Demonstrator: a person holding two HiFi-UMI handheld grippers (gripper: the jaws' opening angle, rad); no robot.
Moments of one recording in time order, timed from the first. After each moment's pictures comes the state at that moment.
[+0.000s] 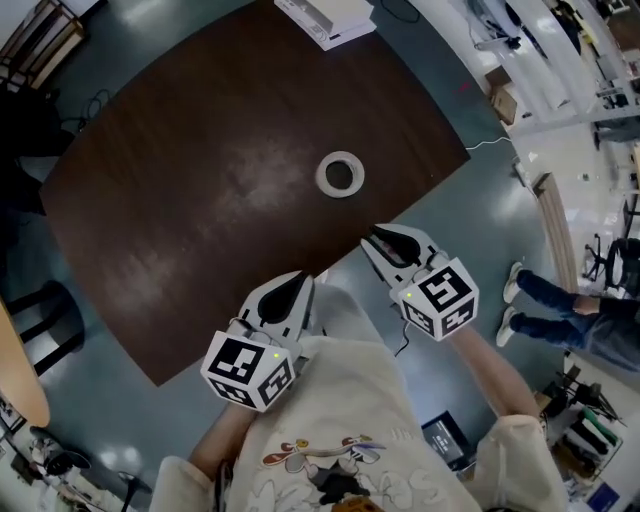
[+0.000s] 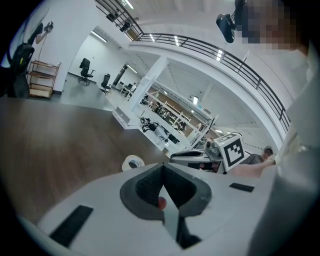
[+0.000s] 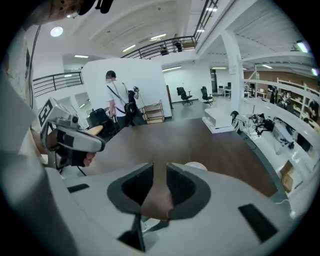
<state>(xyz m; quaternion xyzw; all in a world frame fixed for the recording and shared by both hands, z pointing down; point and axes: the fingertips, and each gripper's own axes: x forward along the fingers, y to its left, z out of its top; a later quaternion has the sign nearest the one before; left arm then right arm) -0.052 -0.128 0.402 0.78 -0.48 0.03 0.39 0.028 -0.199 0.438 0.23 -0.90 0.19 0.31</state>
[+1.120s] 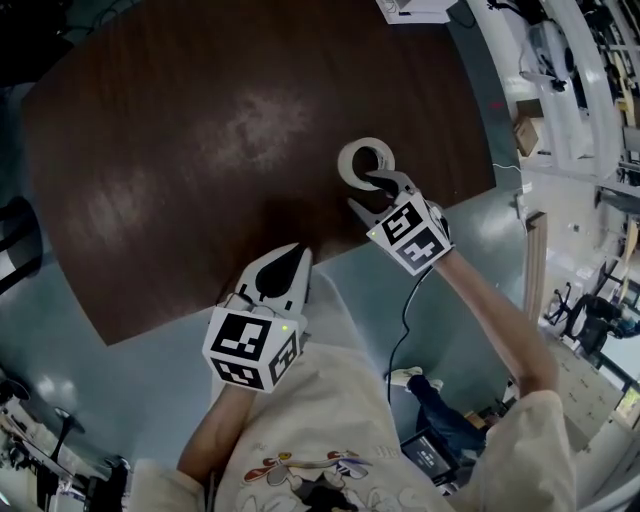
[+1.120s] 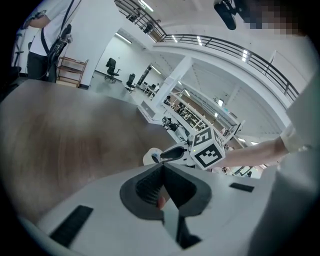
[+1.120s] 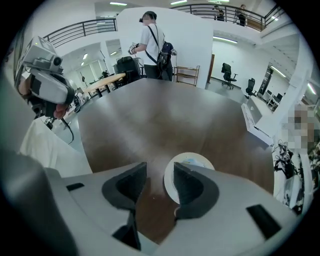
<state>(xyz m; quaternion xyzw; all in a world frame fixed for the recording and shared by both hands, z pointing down) -0.082 -0.160 0.502 0.69 -0.57 0.03 0.44 -0.026 -0.265 0.611 0.03 -0.85 0.05 0.52</state>
